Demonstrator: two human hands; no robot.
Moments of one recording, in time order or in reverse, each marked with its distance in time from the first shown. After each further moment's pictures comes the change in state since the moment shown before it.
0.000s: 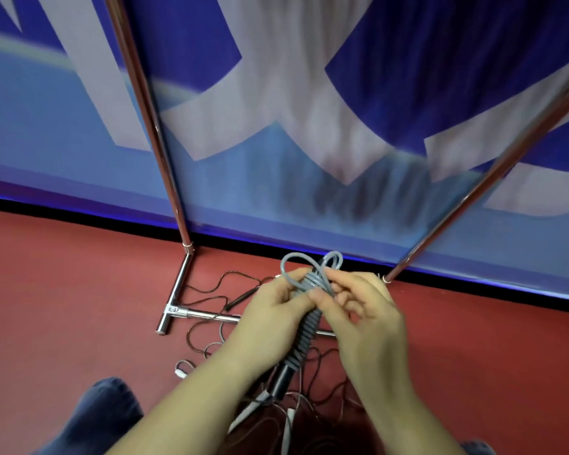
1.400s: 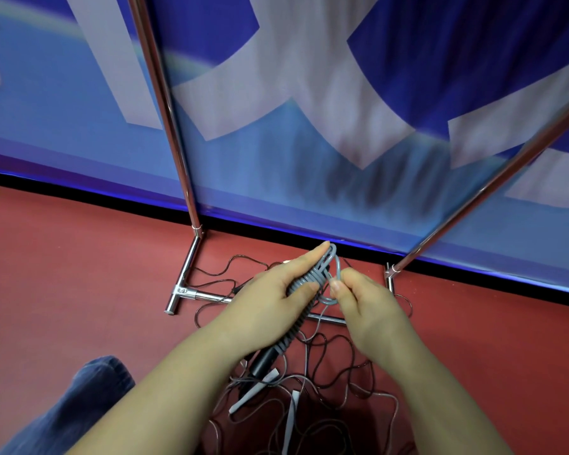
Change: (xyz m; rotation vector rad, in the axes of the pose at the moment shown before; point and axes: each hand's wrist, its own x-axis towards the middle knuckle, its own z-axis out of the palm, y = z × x) left_hand -0.004 0.004 -0.029 0.680 -0.076 0.036; right_hand 0.013 0.016 -0.010 -0.535 -0.510 0.229
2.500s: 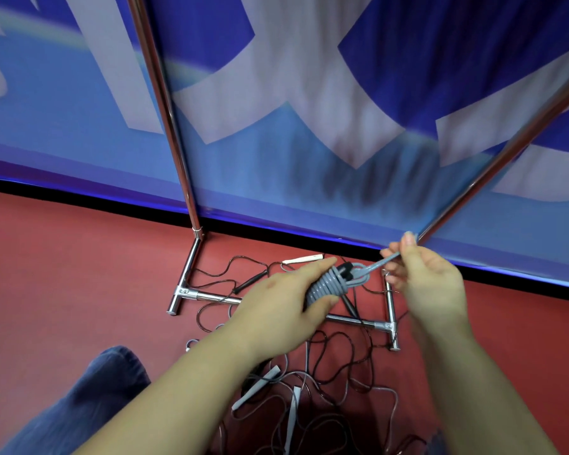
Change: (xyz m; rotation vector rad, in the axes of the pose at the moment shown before) left_hand -0.012 0.006 0.013 0.499 0.047 0.087; right_hand 0.004 0.010 -0.032 0.864 0.565 0.322
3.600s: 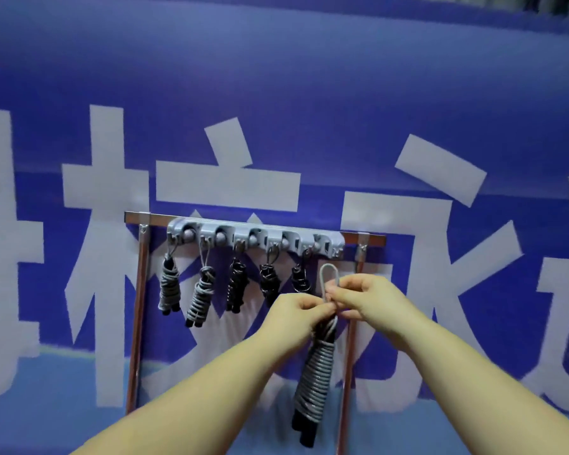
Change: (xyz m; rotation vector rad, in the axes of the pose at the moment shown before) left_hand -0.015 0.332 -0.209 -0.593 0.230 0.398; right_hand -0.141 -0.380 -0.131 -0.231 -0.367 -0.564
